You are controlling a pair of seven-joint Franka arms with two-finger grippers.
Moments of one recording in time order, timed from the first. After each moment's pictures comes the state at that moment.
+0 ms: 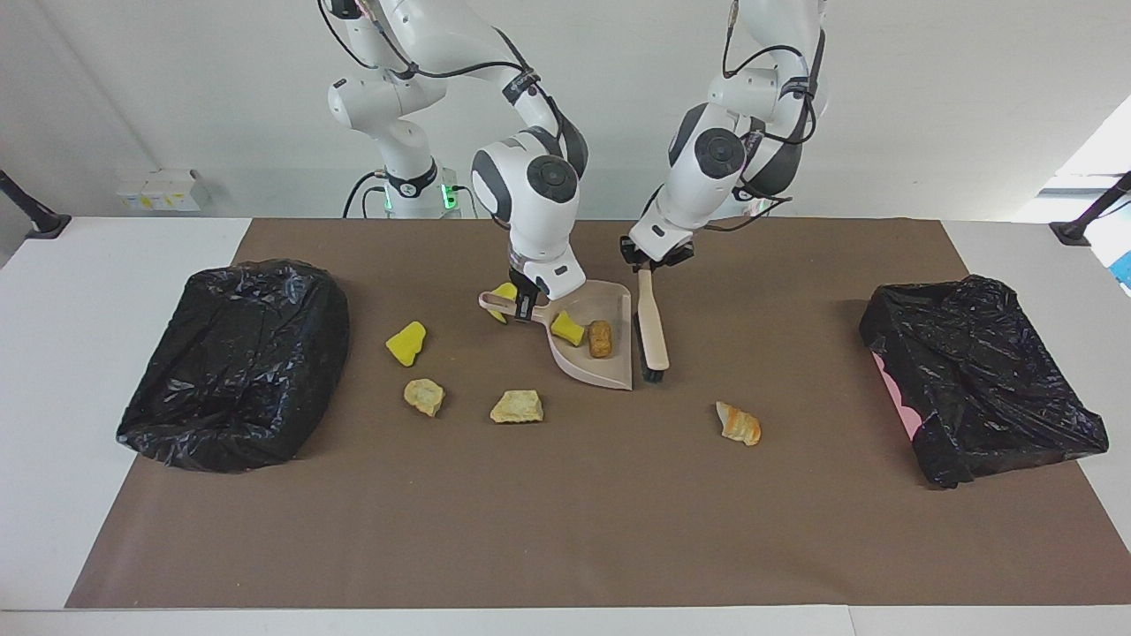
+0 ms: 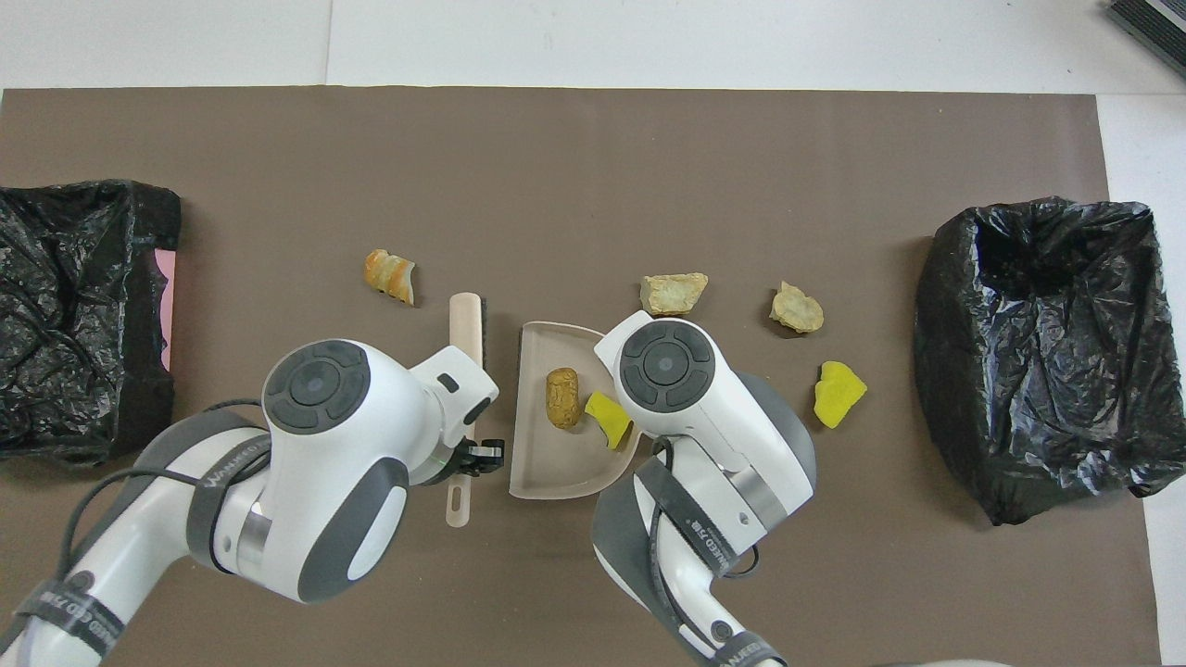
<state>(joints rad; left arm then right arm) -0.12 -0.04 -0.40 -2.18 -0.18 2.02 -0.36 0.57 0.22 0.00 -1.95 -0.10 2.01 -0.80</state>
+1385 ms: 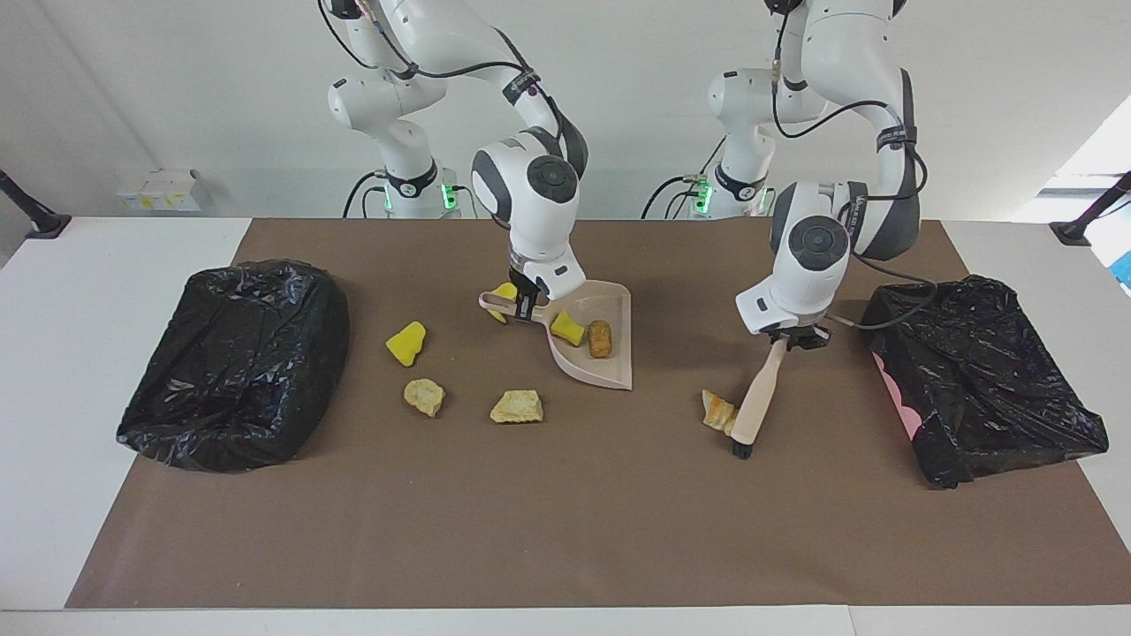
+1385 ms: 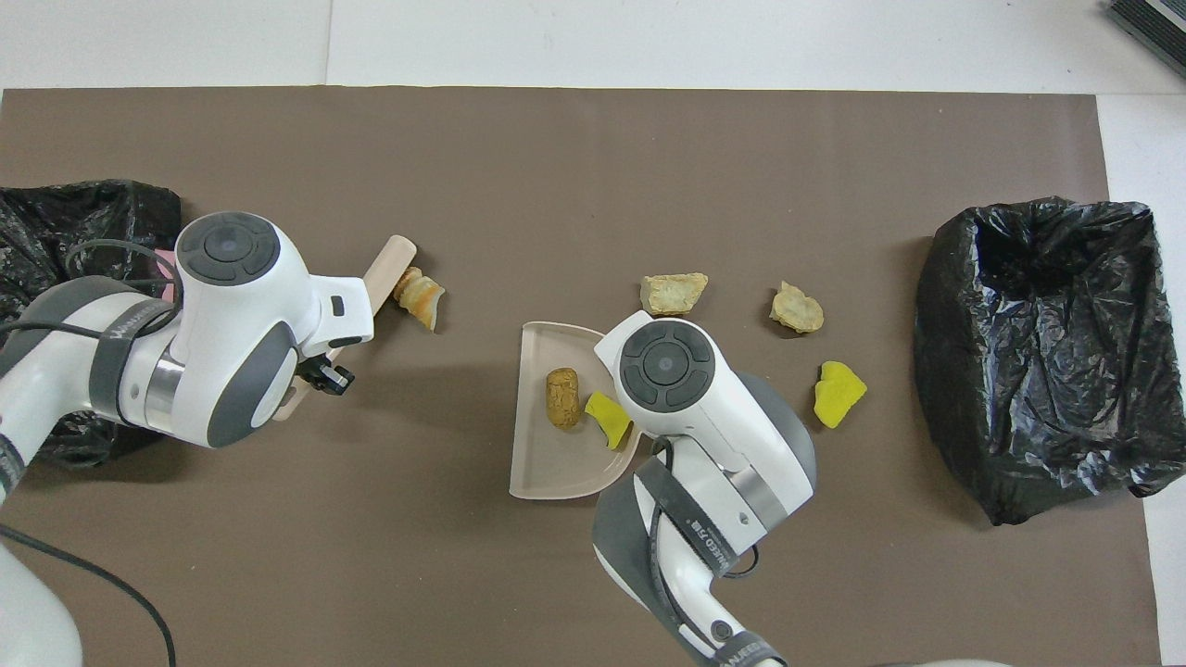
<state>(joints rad) -0.09 0.19 -0.21 -2.01 0.20 1.96 0.24 0.57 0.22 0.00 -1.95 -0.10 2.01 -0.80</state>
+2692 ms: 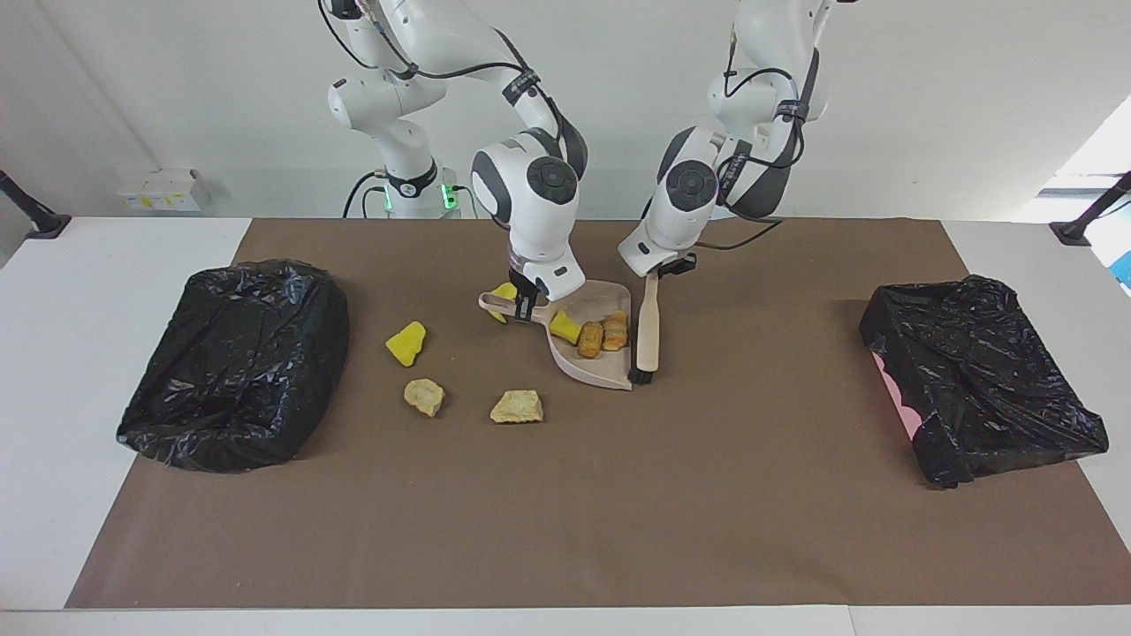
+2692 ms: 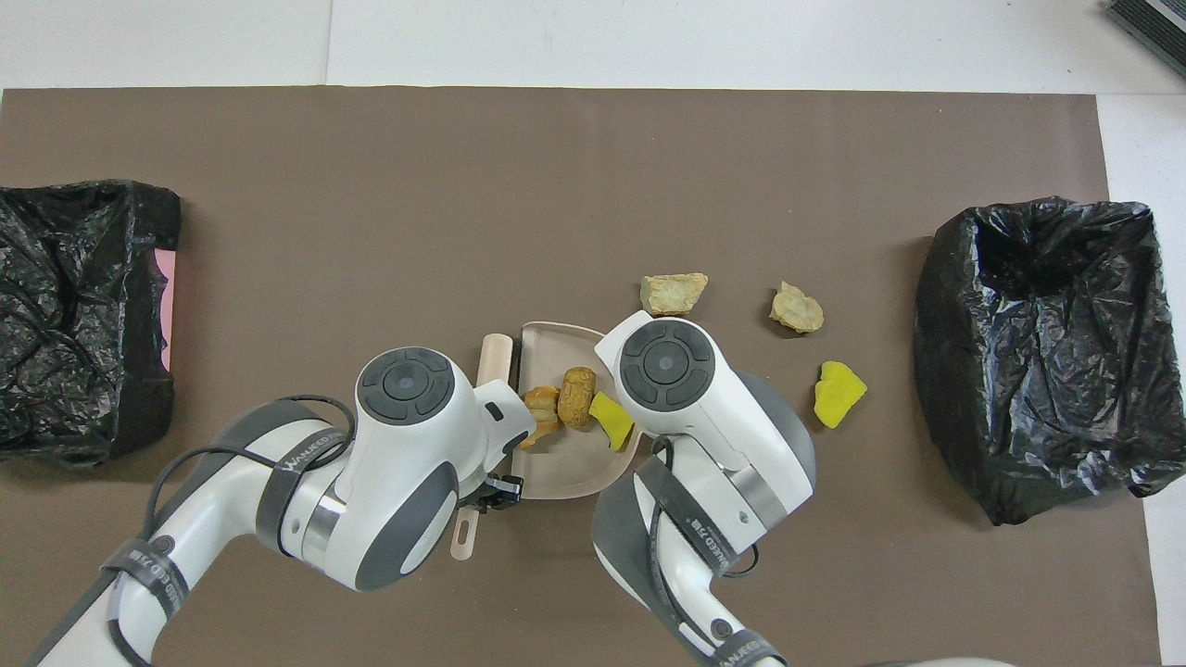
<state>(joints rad) -0.11 0.05 -0.50 -2.18 -0.15 1.92 -0.37 0.57 0.22 0.00 -1.95 -0.10 2.01 -0.80</state>
